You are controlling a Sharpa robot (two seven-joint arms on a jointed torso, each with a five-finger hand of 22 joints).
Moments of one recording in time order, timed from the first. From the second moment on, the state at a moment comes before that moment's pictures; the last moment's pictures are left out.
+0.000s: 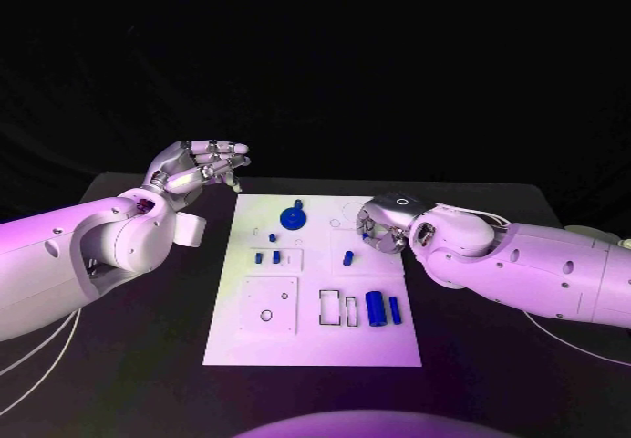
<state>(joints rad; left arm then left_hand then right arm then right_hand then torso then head) 1.26 -0.92 -0.06 1.50 -0.07 -0.22 0.46 1.40 -0.22 0.50 0.06 0.33 0.94 0.18 0.23 0.24 1.07 0.11 0.31 0.15 1.02 0.04 1.08 0.46 0.18 1.00 0.13 0.86 0.60 1.18 -0.76 -0.13 1.46 -1.73 -0.30 -0.21 1.41 -0.21 0.62 0.11 0.13 1.06 0.13 0.24 0.41 1.22 0.06 0.19 0.21 1.47 -0.01 1.48 1.31 0.07 1.46 0.09 1.33 1.31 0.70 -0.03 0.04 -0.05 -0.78</state>
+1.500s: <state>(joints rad) 1.26 -0.91 -0.06 1.48 -0.07 -0.23 0.44 1.40 -0.21 0.49 0.05 0.32 0.91 0.20 0.23 0.23 1.00 0.13 0.34 0.16 1.02 0.05 1.08 0.45 0.18 1.00 0.13 0.86 0.60 1.17 -0.80 -0.11 1.70 -1.70 -0.47 -0.20 1.38 -0.18 0.67 0.03 0.10 1.08 0.12 0.27 0.44 1.26 0.06 0.18 0.21 1.46 -0.02 1.48 1.31 0.05 1.46 0.08 1.37 1.31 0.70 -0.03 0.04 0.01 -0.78</state>
